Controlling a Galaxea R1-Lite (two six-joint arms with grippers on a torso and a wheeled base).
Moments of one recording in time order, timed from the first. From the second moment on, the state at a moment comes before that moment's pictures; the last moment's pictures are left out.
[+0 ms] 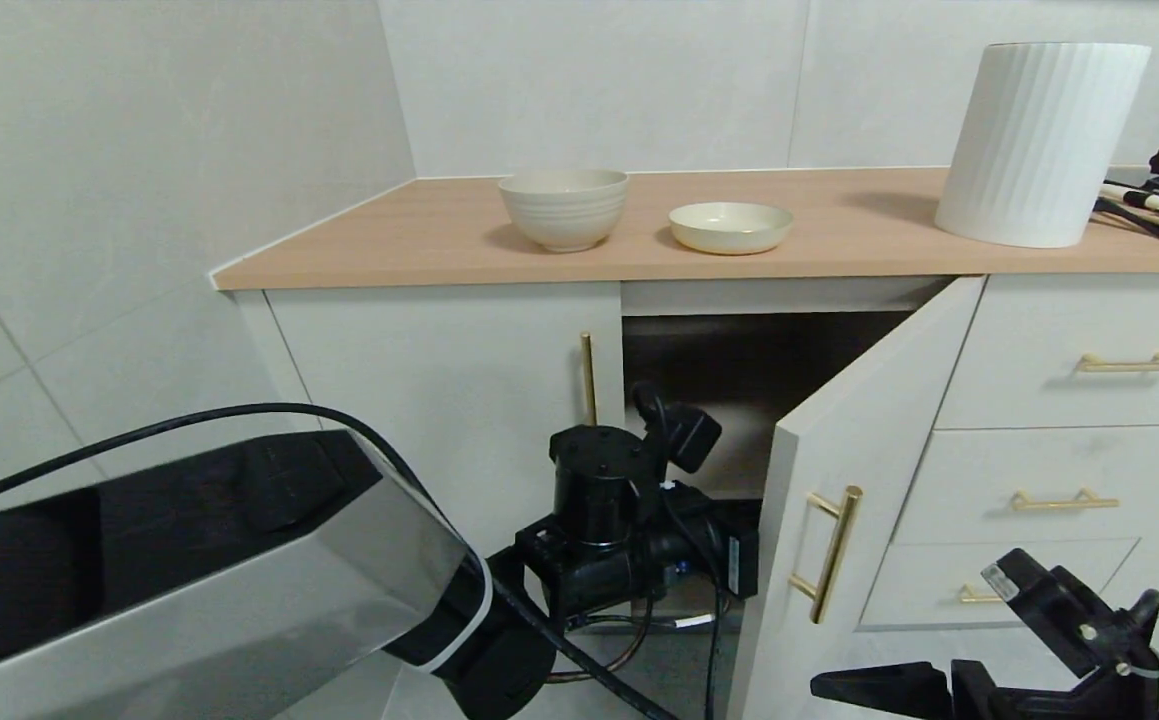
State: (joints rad) left arm -0.82 2.23 -0.99 -1.09 -0.34 -0.31; right arm 0.69 1.57 -0.01 -1.36 0.63 0.31
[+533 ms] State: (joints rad) left arm -1.09 2.11 -1.05 -0.89 -0.35 -0.30; right arm 0.91 1.23 -0.09 -1.04 0.61 0.31
